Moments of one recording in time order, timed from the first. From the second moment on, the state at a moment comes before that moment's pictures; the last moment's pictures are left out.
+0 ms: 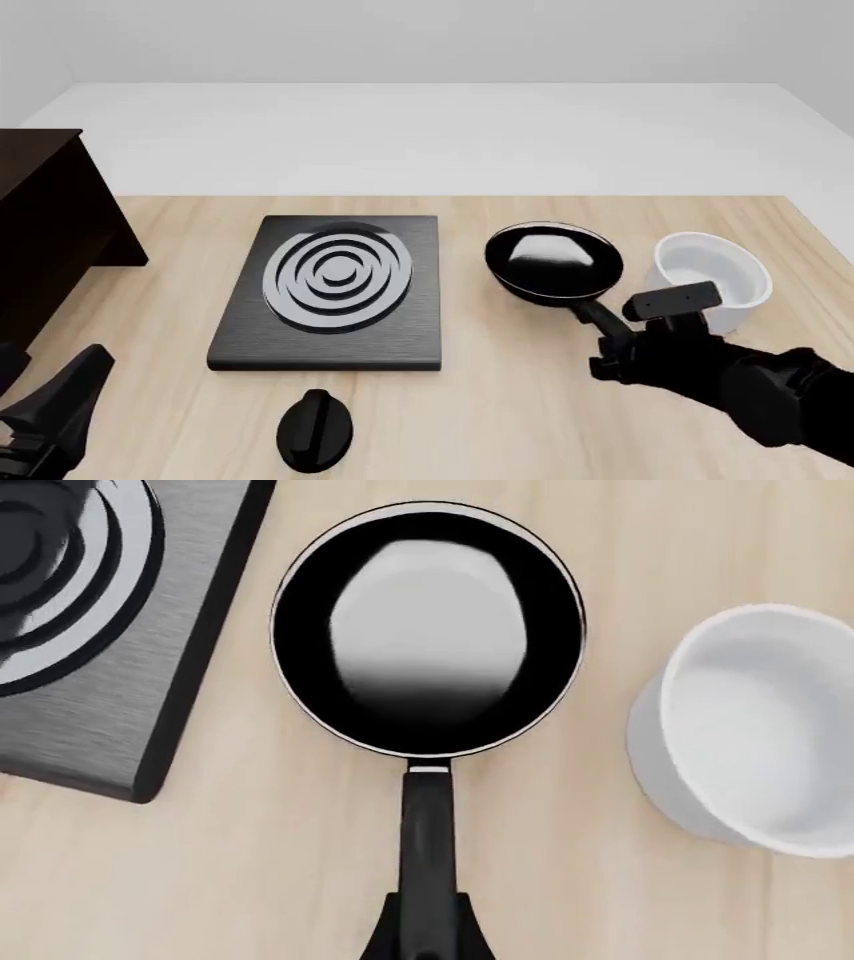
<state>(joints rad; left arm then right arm) -0.15 0.11 -0.34 0.40 -0.15 0.22 1.28 -0.47 0.05 0.00</state>
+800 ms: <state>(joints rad) -0.17 0.12 -0.40 0.42 -0.19 0.31 1.12 -0.75 0.22 -0.09</state>
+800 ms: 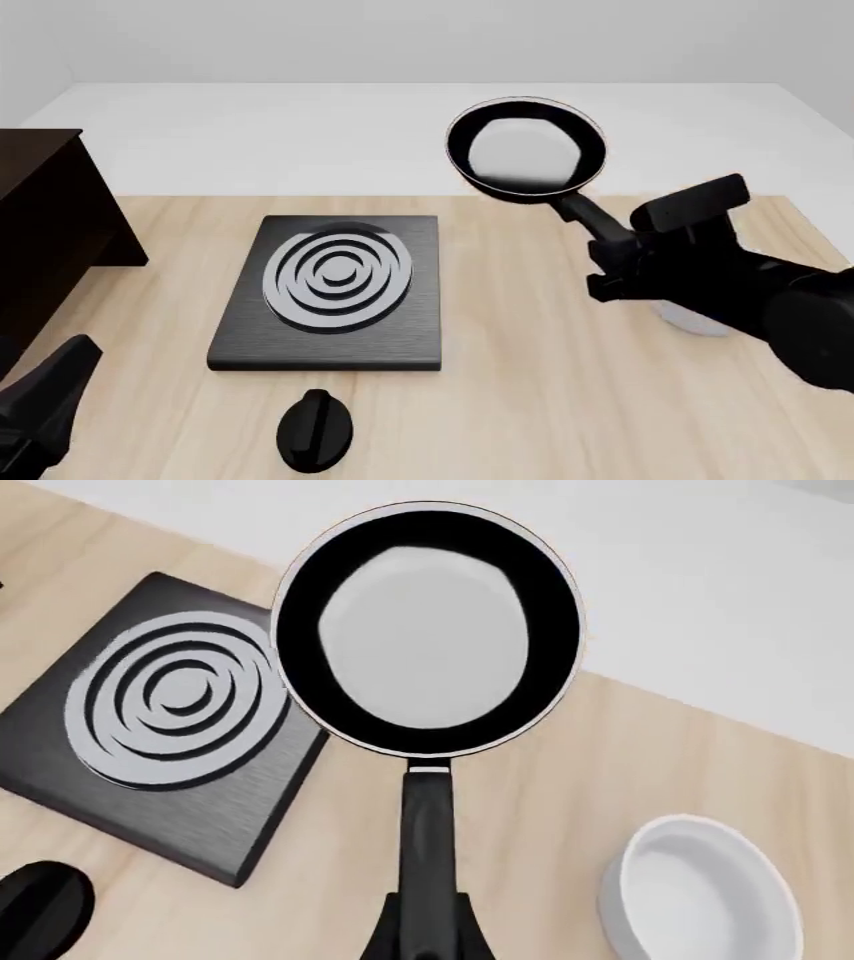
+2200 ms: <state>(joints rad) -0.29 0.30 -0.63 0.40 -0.73 0.77 1.46 -1.40 0.40 -0.05</state>
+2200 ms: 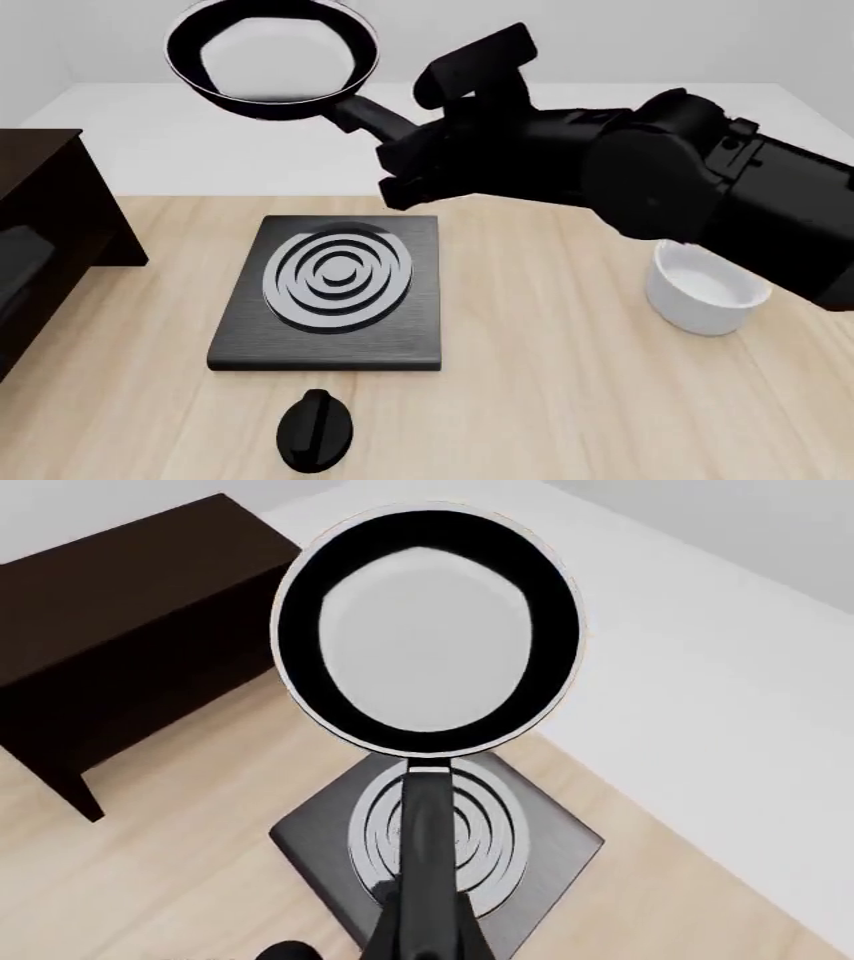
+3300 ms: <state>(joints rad) -0.39 0.31 -0.63 0.37 -0.87 1.07 1.61 -1.56 0.40 -0.03</state>
